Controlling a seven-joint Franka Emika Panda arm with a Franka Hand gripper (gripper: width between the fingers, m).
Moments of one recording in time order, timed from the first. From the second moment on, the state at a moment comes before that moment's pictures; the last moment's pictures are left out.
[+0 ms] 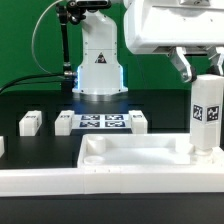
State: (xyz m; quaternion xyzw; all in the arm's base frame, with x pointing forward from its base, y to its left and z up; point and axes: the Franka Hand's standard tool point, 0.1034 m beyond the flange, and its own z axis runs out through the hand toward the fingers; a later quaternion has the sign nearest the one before) arm 0.641 0.098 0.149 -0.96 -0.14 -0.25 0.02
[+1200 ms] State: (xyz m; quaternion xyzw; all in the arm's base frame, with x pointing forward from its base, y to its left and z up) arm 0.633 0.093 0.149 -0.96 -0.16 -0.25 0.01
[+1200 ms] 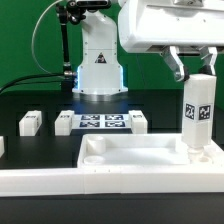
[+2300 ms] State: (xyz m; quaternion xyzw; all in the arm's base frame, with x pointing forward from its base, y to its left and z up) arm 0.631 0.102 0.131 -0.95 -0.17 -0.25 0.01
